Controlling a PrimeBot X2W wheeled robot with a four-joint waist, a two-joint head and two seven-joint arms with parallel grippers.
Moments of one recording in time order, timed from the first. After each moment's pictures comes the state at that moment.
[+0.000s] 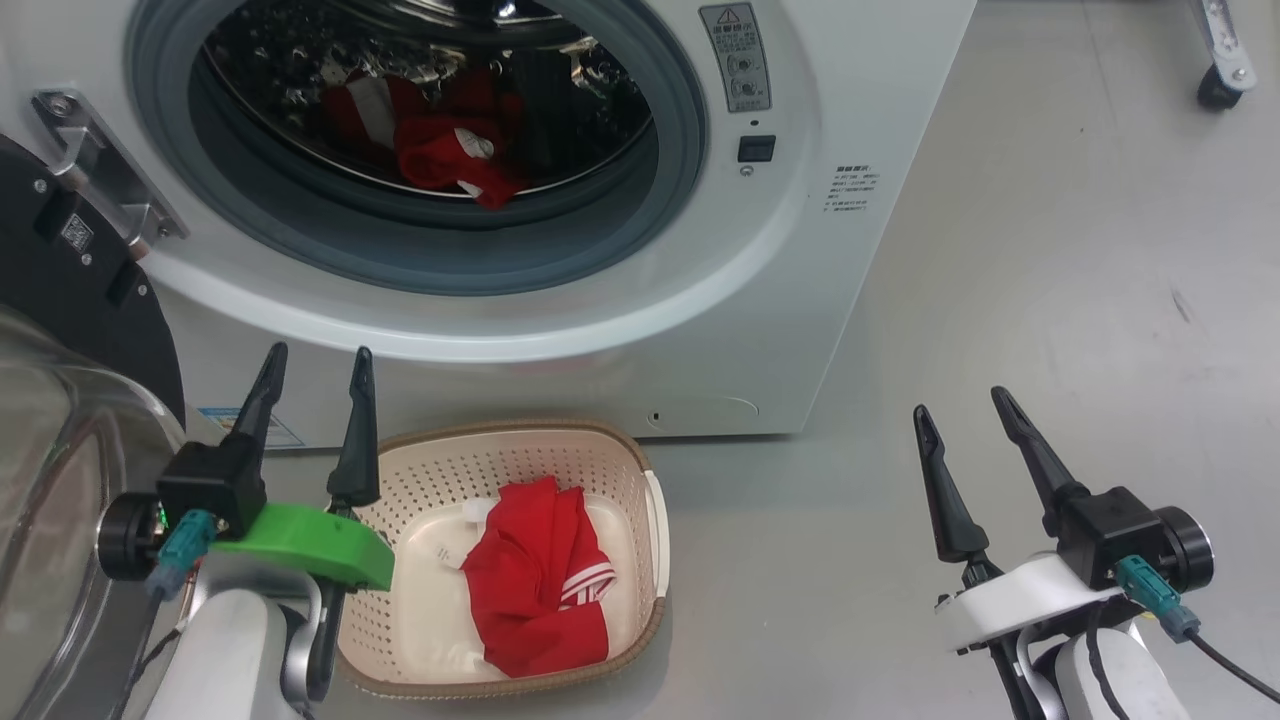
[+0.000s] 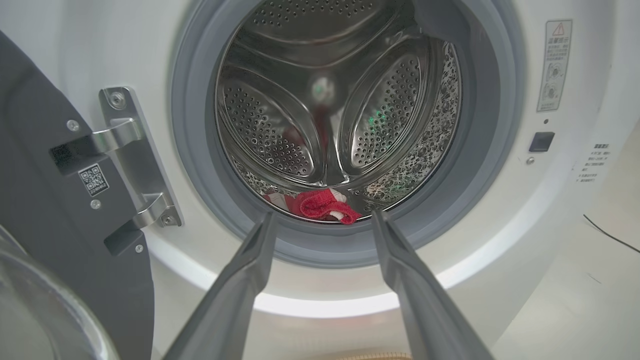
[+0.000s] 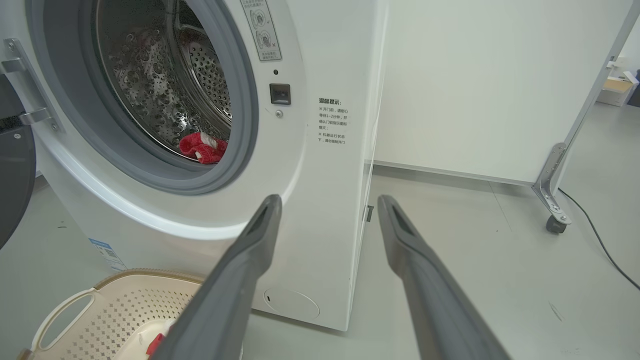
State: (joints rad) left arm -0.29 0.08 -0.17 0.32 -0.33 -0.03 -0.26; right arm -0.06 -0.05 0.13 0.14 0.13 0.08 -0.26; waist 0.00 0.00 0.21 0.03
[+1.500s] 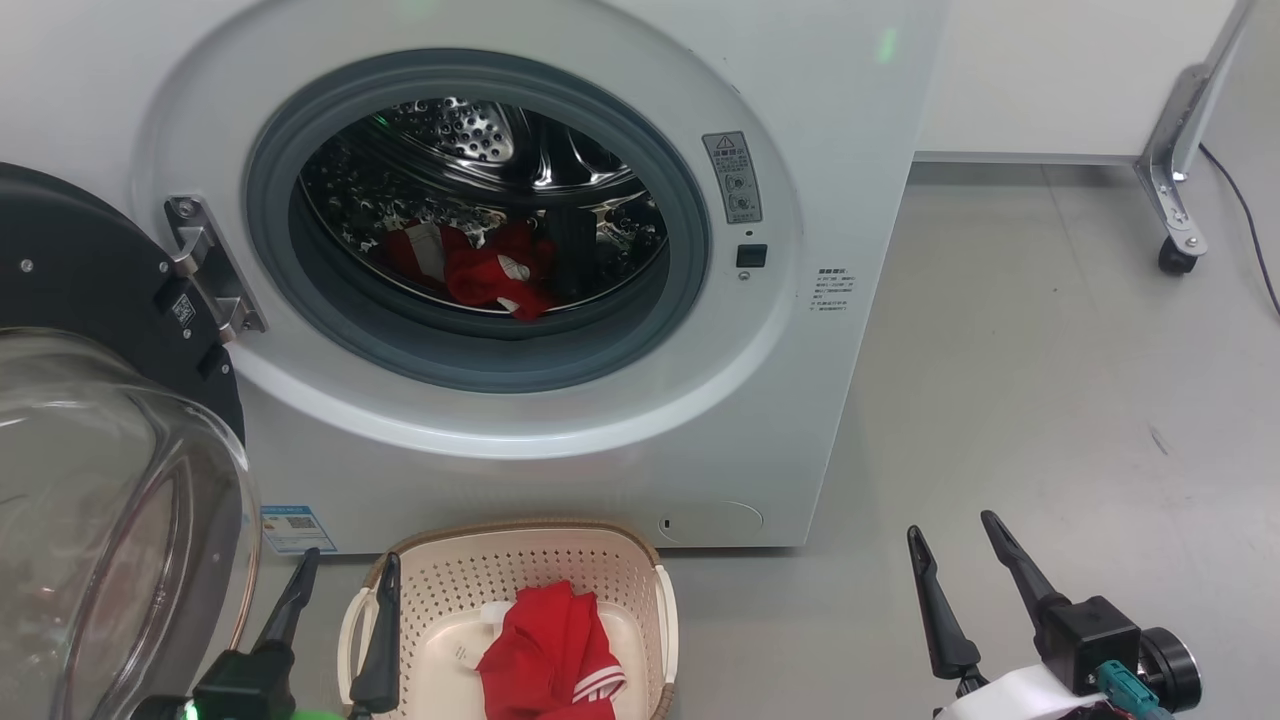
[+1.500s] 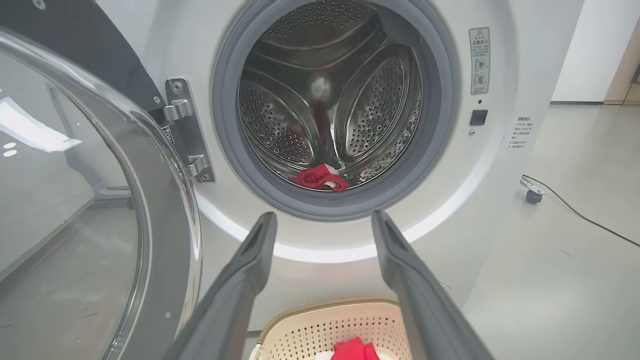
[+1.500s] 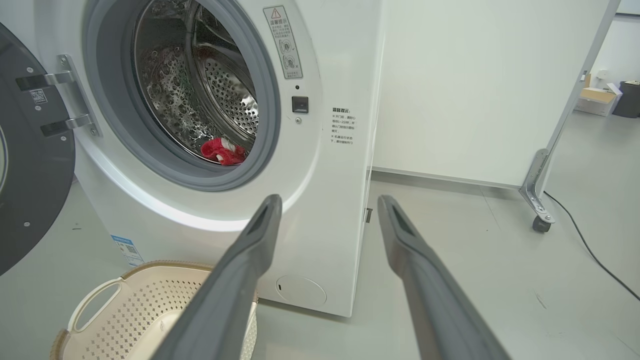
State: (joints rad) left arm 0.11 0.10 -0.19 0.12 -0.31 0.01 -0.26; right arm 0.13 -0.04 0.16 0.14 0.14 0.04 -0.26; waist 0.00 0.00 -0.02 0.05
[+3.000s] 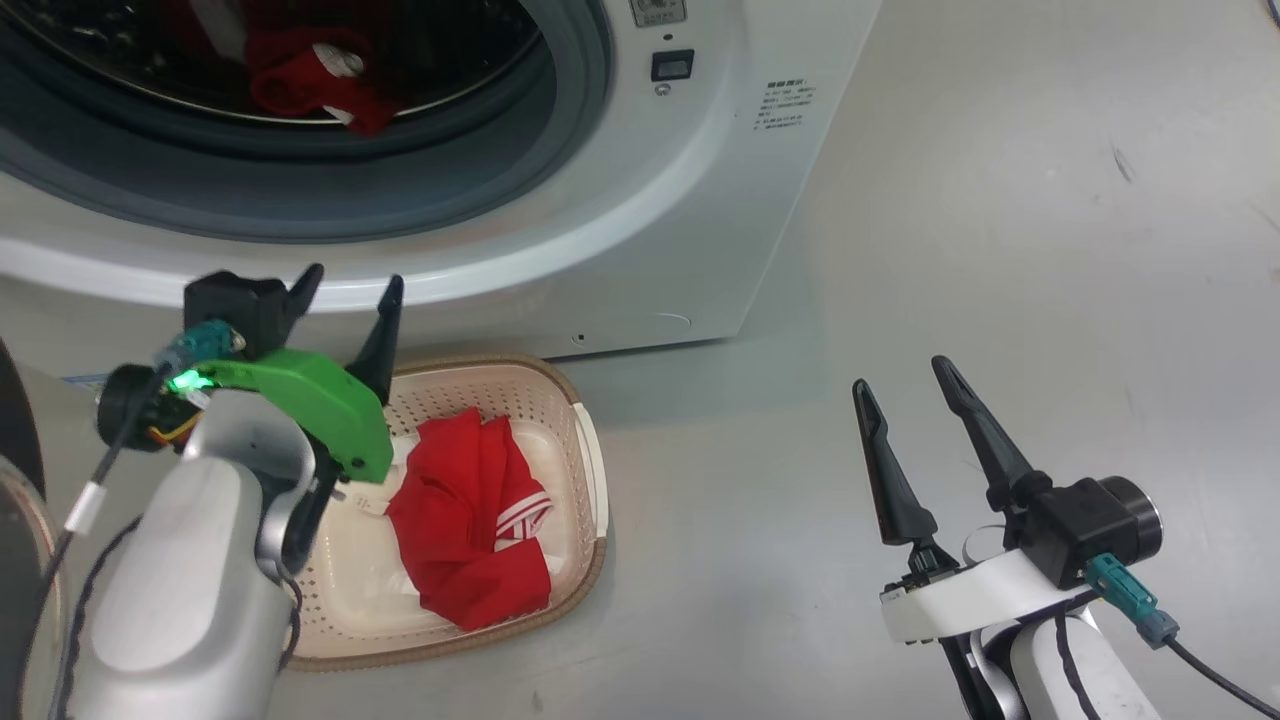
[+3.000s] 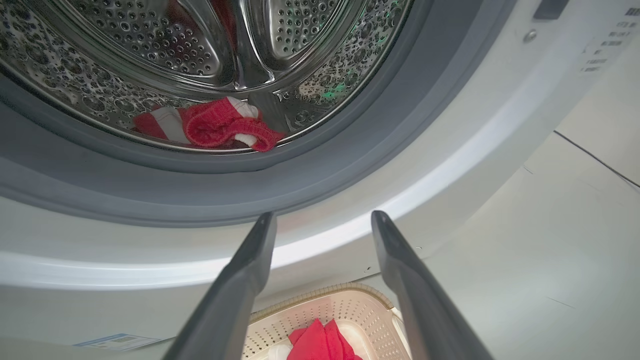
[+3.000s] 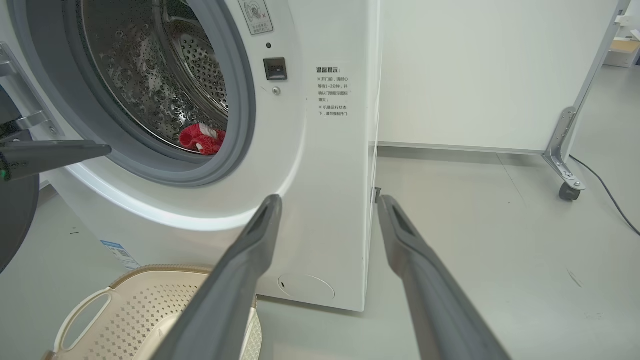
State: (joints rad) left arm -0.44 0.11 -0.23 0.33 -0.38 -0.08 0.11; right arm -0.04 -0.04 0.26 0.02 0.19 0.04 -0.26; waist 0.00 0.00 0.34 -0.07
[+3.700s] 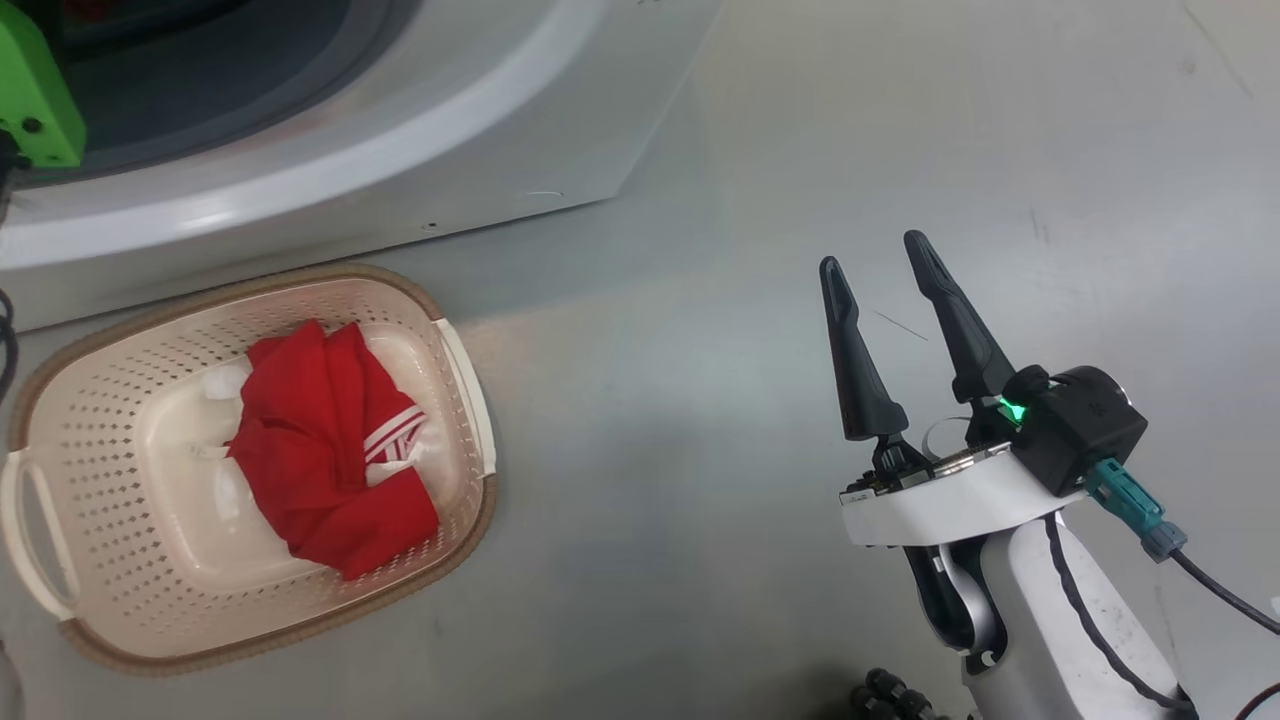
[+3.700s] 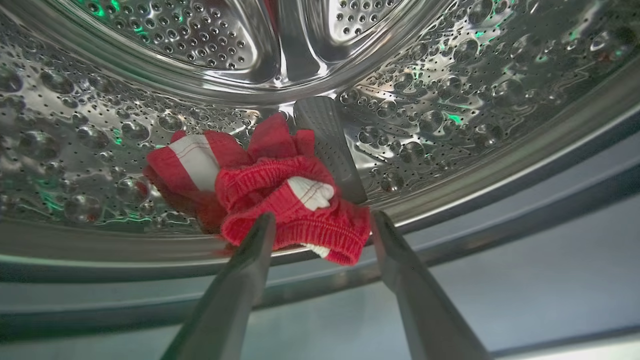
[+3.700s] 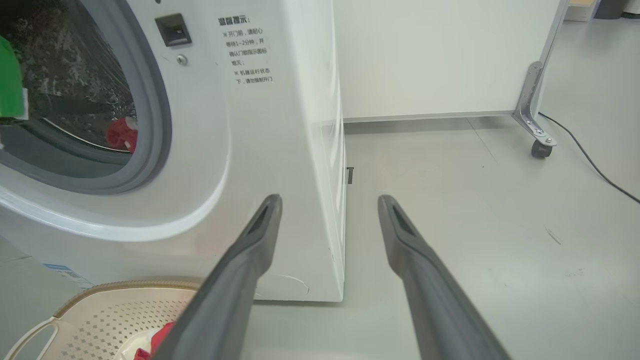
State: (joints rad) left arm -0.94 0.31 -0.13 0.45 -0.40 -0.09 0.44; right arm -0.23 -0.05 0.34 -0.01 0.32 0.01 -0.26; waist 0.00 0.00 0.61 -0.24
